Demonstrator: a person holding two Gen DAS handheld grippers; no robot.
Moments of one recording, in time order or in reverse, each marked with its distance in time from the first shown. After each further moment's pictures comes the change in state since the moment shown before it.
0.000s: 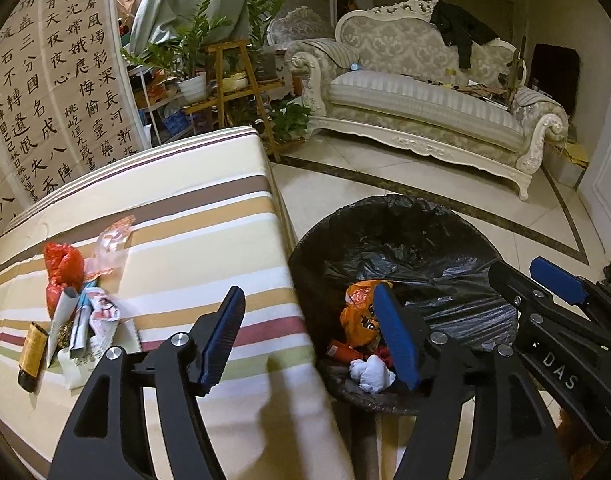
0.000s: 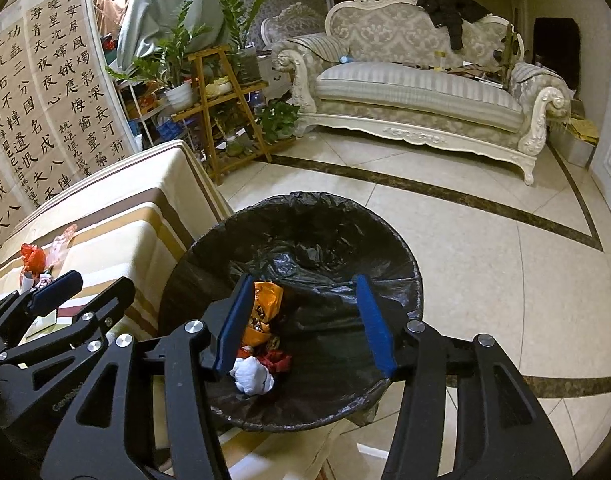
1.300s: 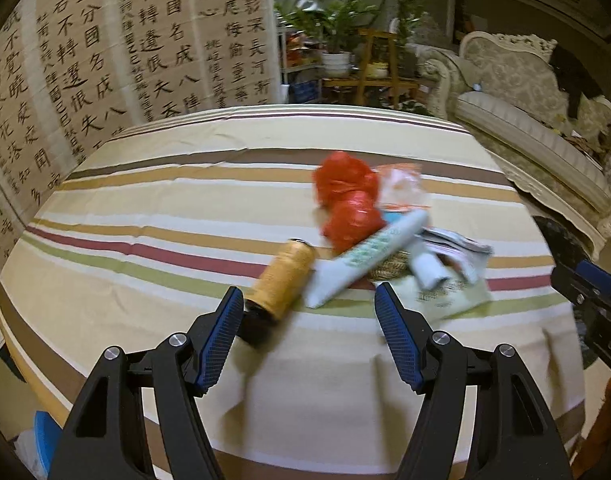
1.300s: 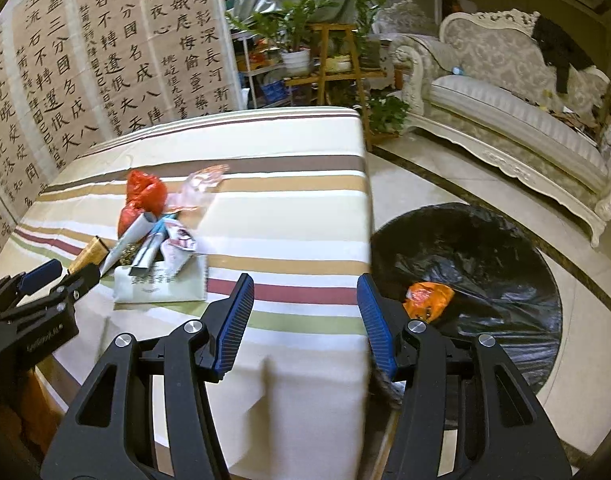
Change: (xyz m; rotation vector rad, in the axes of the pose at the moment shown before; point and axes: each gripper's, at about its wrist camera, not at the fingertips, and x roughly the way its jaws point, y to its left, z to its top) left arm -0.049 0.206 -0.065 -0.282 0.037 0.267; right arm -0.005 0.173 -0.018 -0.282 0.064 0.220
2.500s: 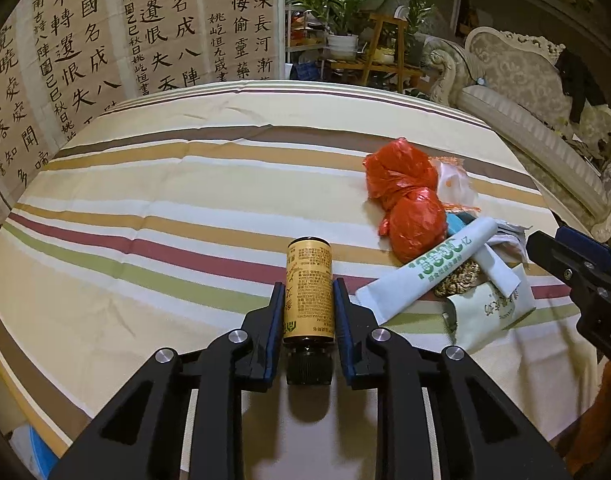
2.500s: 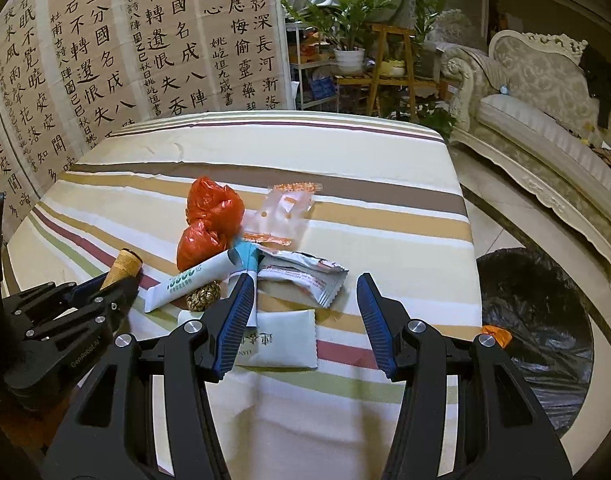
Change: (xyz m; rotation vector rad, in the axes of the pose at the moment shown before) left arm 0.027 0.037 0.007 -0.032 0.072 -0.056; right arm 0.031 0.073 0.034 -0.117 0.021 0.084
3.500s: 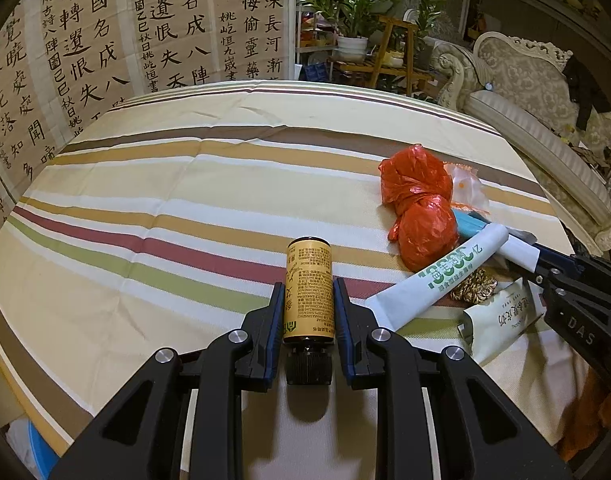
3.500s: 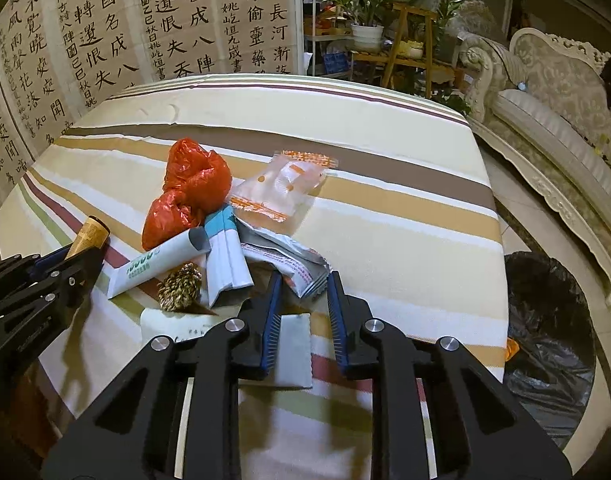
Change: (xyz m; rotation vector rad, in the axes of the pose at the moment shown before) left arm 0.000 0.003 0.003 -0.023 -0.003 0.015; right arm 0.030 0.002 -0.003 -0.073 0.097 0.006
